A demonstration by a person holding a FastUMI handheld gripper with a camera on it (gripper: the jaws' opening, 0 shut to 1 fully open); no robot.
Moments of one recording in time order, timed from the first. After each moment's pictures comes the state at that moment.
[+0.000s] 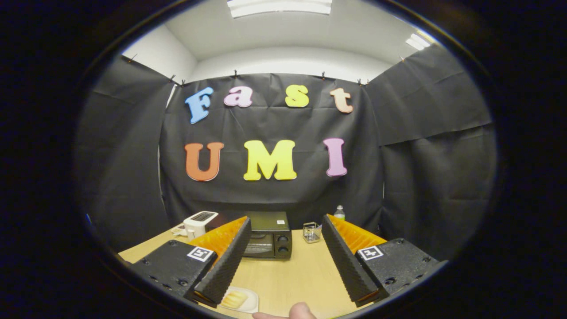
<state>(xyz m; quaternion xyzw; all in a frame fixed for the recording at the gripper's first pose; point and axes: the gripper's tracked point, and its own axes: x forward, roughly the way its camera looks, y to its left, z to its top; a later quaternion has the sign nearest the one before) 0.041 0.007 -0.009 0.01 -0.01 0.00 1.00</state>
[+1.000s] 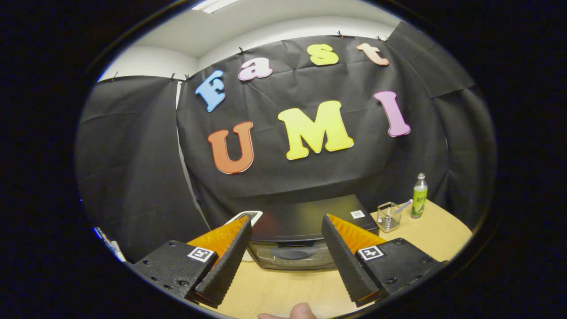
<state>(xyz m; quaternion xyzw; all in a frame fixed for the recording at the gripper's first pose) 0.249 0.157 -0.068 0.11 0.08 0.15 0.98</state>
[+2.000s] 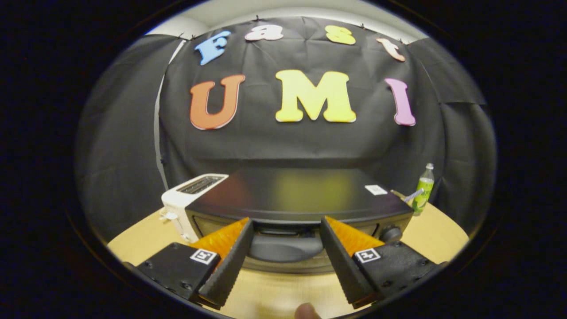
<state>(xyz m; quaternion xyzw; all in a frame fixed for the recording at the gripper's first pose) 0.339 0.175 -0.203 0.01 0.13 0.07 0.99</state>
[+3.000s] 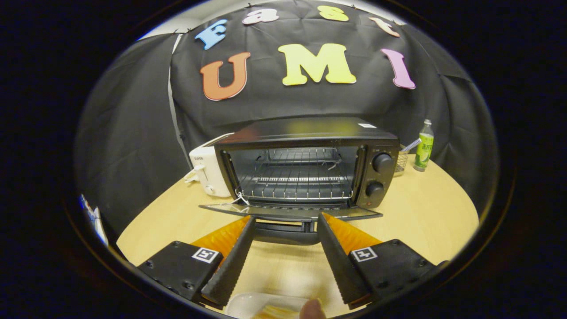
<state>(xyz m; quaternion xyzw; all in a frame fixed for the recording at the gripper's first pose) 0.222 0.161 -0.266 0.03 0.25 0.12 0.96</state>
